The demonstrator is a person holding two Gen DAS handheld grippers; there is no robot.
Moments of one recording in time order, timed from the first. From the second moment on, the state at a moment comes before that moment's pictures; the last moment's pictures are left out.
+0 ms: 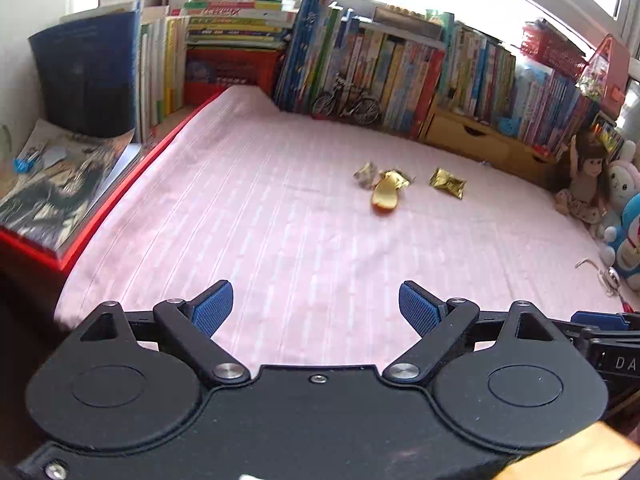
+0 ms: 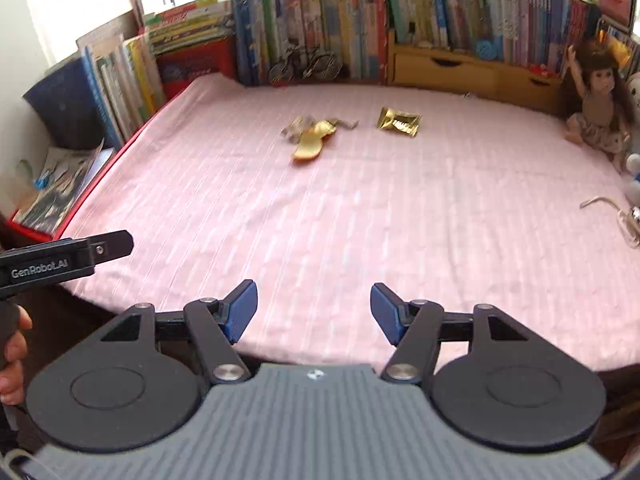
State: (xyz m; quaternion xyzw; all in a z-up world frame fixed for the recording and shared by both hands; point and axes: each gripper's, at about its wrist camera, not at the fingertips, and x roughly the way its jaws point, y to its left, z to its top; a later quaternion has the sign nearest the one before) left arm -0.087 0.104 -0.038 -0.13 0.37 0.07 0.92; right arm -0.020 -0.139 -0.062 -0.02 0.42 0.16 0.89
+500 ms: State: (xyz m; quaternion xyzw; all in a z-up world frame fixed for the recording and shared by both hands) left arm 0.120 0.024 -0.068 -0.11 0.40 0.07 0.91; right arm 0.202 -0.189 -0.060 -0.12 0.36 0.18 0.91
